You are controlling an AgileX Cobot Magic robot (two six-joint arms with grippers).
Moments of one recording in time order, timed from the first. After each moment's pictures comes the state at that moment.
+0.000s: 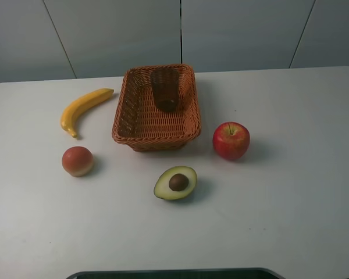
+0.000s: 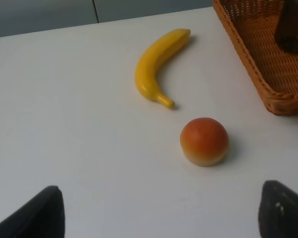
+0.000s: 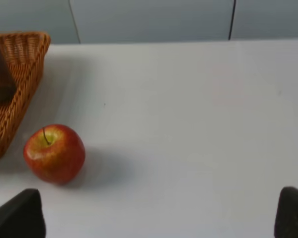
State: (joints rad) left arm -0.05 0.00 -0.51 -0.02 1.09 0.06; right arm 0.07 0.05 -0.53 0.02 1.05 0.03
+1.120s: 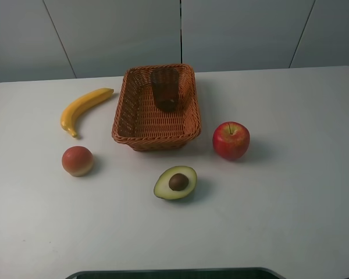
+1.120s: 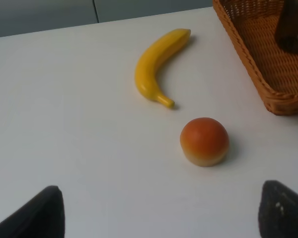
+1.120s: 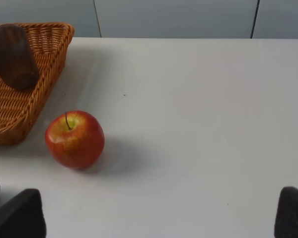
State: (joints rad) left arm -0.05 0.00 -0.51 -0.02 1.09 0.06; right arm 0.07 0.00 -0.51 0.09 1.09 -0.03
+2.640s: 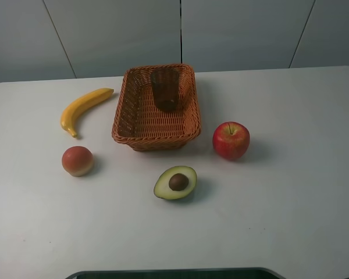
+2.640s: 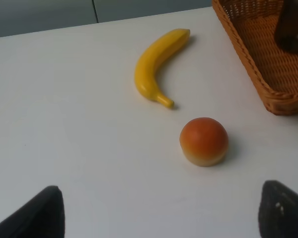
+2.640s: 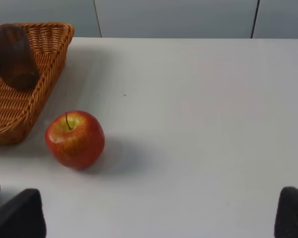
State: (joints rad) left arm -0.05 0.00 -0.51 -0.02 1.09 0.06; right arm 0.07 0.00 -0.51 0.09 1.09 -0.03
